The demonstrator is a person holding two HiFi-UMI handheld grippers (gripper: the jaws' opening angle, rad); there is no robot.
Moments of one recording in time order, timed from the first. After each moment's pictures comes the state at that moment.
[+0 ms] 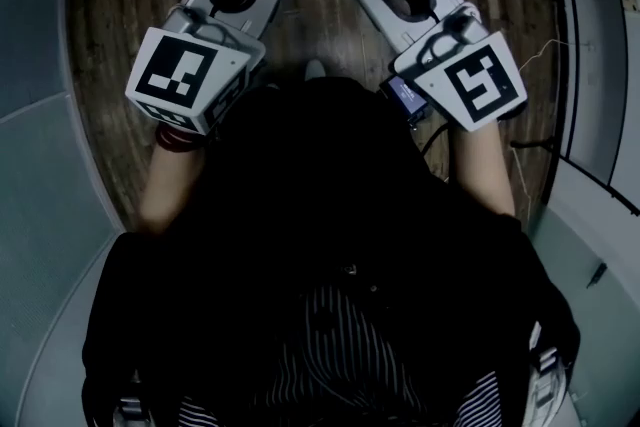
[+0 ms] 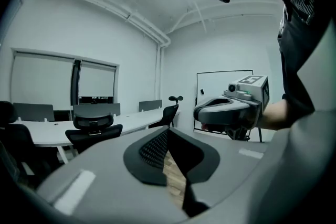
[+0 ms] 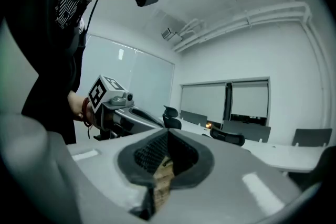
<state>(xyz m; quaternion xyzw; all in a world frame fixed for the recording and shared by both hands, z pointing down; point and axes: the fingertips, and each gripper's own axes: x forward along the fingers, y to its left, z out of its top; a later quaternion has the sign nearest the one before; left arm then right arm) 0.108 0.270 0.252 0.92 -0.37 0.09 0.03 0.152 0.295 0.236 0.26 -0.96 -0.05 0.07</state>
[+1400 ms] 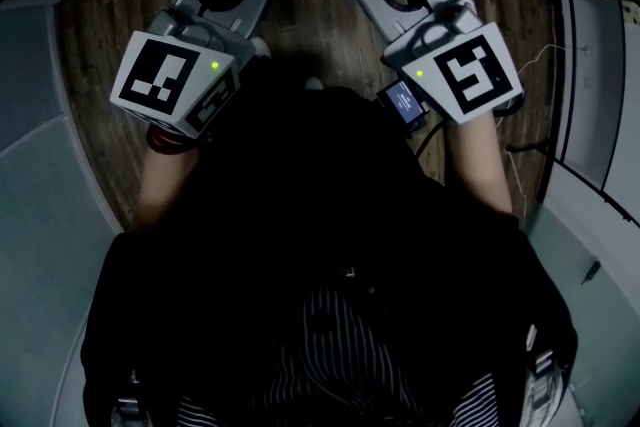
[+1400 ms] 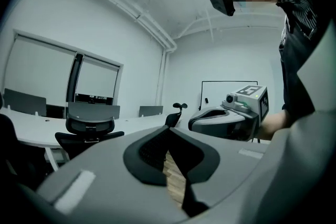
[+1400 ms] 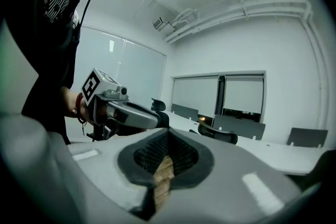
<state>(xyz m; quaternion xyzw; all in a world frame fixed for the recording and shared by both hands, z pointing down) 0.058 0.141 0.266 0.93 -0.36 0.05 0.06 0.103 0.156 0.265 0.30 -0.95 -0.04 0.11</state>
